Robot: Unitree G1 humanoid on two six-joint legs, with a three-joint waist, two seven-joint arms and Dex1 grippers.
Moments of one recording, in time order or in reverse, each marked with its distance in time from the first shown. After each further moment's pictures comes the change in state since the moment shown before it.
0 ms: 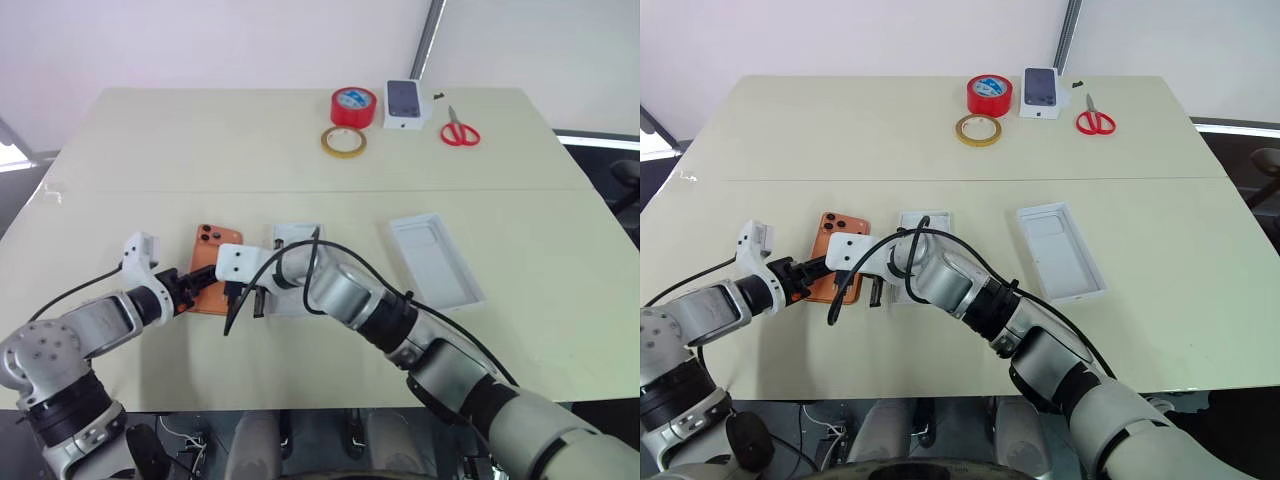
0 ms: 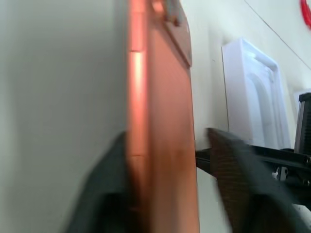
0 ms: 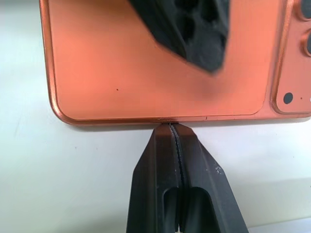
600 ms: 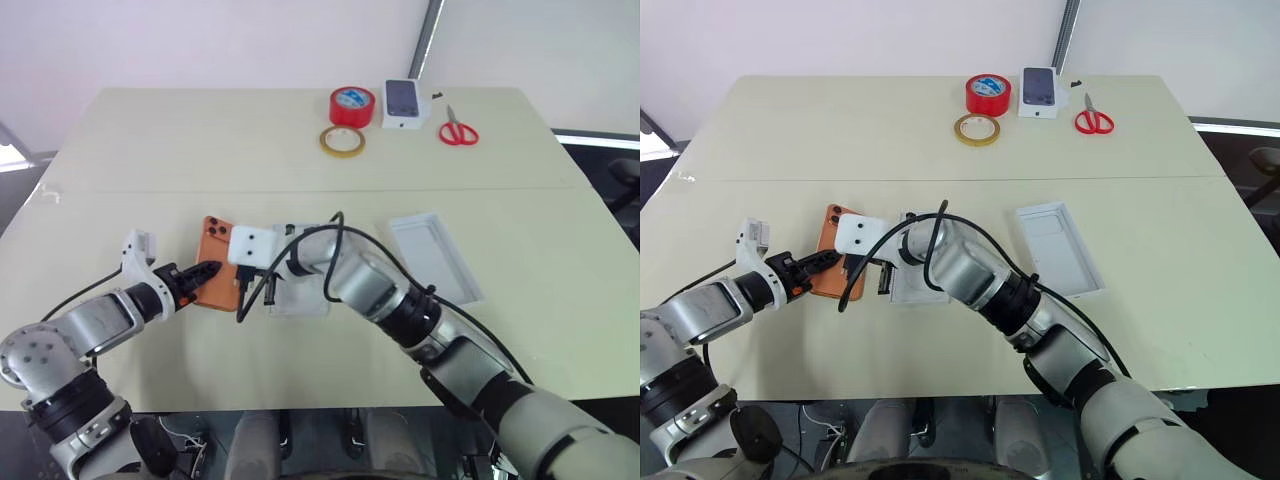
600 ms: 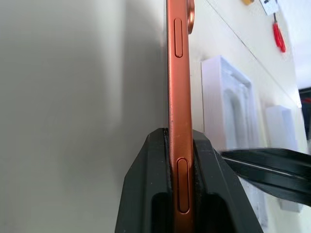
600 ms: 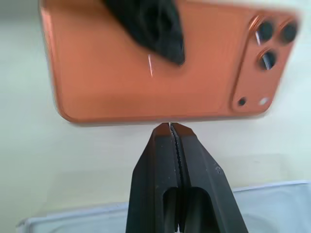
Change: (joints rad) left arm -0.038 -0.056 0.083 0.072 -0.185 -0.001 0.171; right arm 0.026 -0.107 -0.133 -0.252 0.084 0.049 0.076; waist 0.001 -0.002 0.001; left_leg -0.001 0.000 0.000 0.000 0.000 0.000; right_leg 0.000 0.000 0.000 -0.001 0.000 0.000
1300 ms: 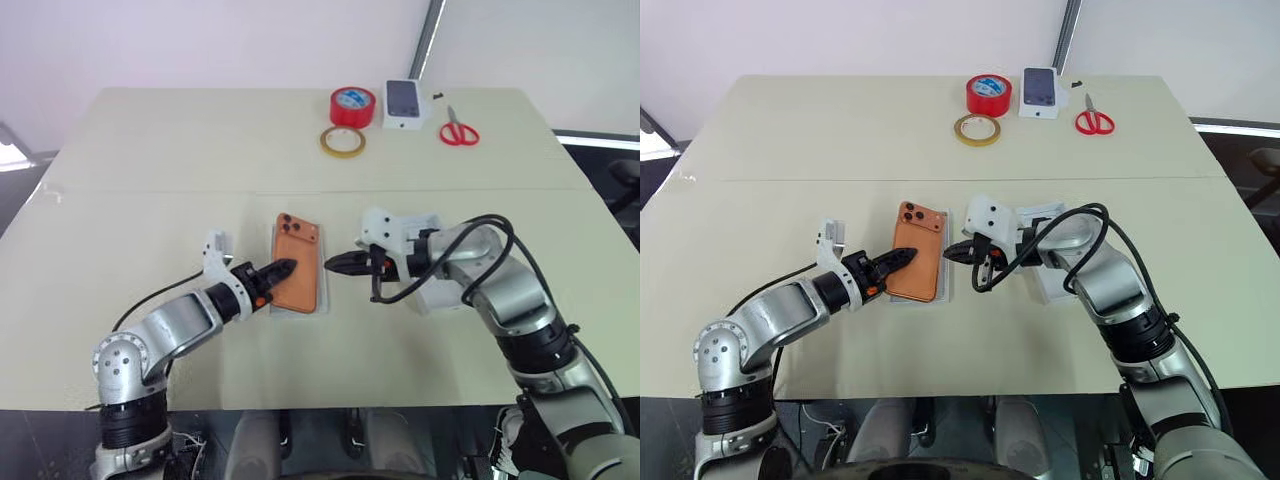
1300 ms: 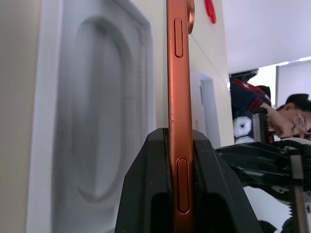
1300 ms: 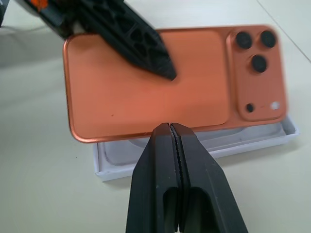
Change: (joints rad) left arm 0.171 -0.049 -0.593 -0.127 -0.606 -0.564 0.461; right arm 0.293 -0.436 -0.324 -0.271 0.333 -0.059 0.184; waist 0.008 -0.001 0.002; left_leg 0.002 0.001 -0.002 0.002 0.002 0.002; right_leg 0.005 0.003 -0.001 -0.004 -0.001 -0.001
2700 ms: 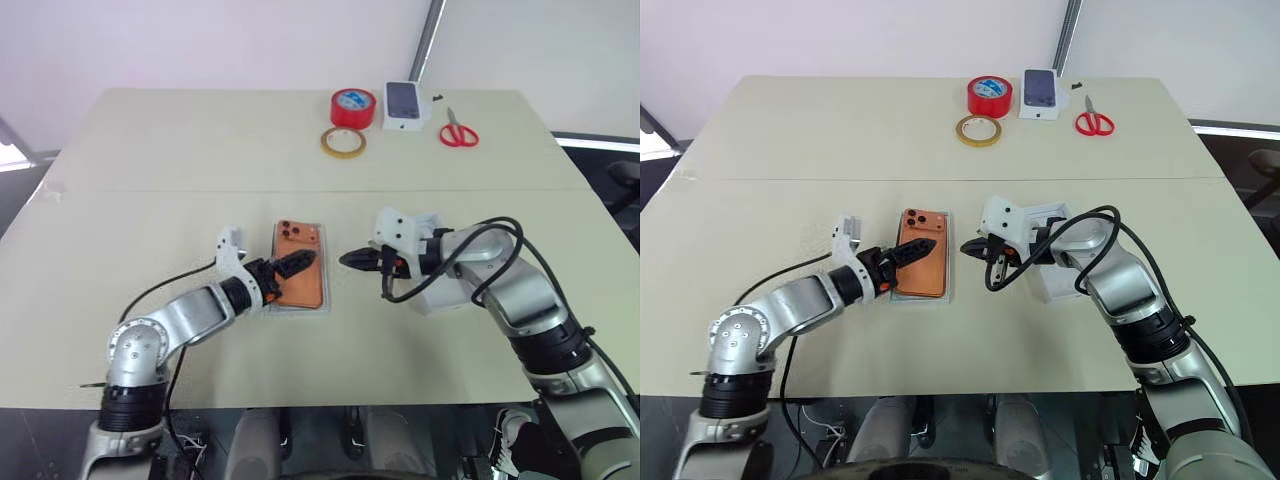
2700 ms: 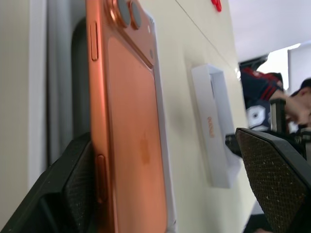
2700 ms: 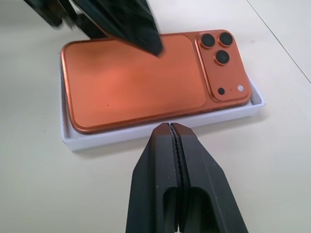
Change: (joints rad) left arm -0.044 0.169 -0.157 0.038 0.119 -0.092 -0.178; right arm 0.025 -0.068 0.003 0.058 -0.015 -0.110 -0.033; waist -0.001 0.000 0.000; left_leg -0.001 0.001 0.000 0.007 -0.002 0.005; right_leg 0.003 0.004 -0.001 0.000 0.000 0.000
